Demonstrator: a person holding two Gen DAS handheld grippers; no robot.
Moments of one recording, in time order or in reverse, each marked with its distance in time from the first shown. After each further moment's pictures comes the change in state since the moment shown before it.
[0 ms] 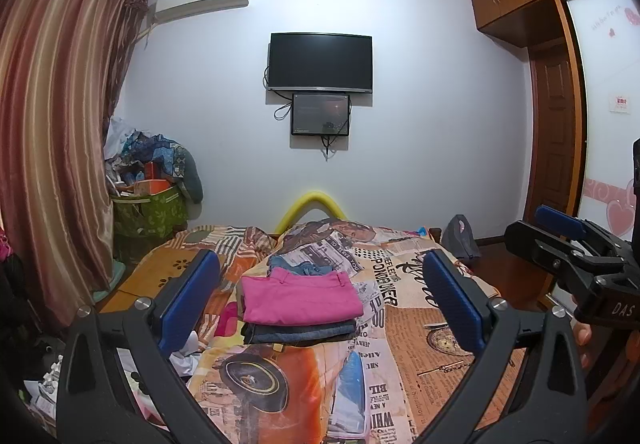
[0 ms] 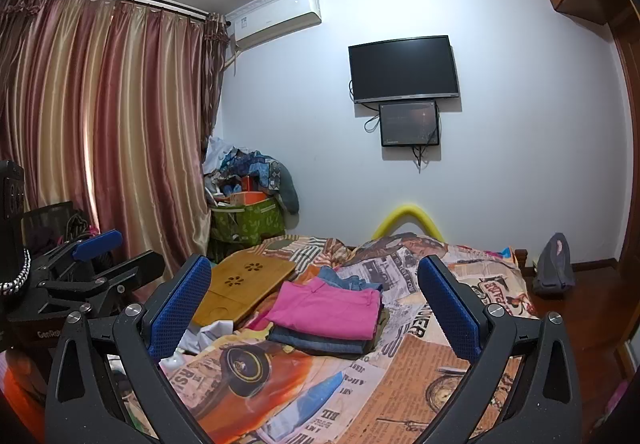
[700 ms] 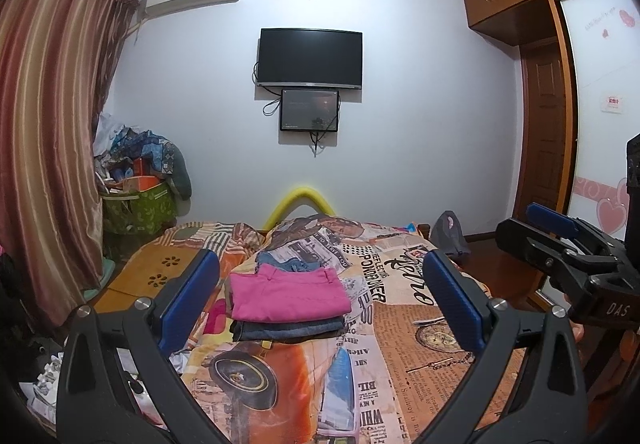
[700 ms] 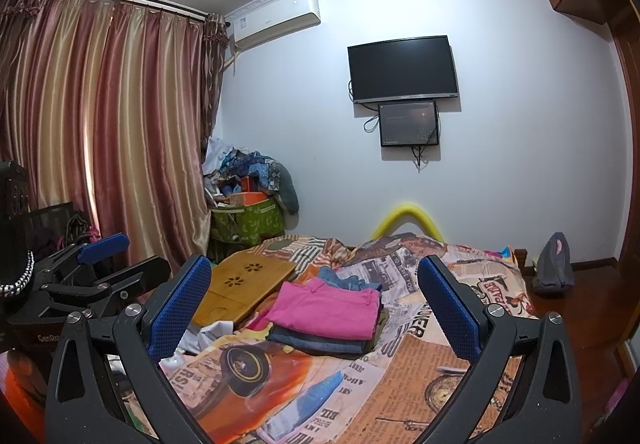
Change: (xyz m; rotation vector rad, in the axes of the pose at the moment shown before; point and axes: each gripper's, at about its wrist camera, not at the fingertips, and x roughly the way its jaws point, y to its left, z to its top) left arm 0.002 0.001 0.000 0.000 0.019 -0.046; right arm 0.000 -0.002 -0.003 0.004 0.000 -0.001
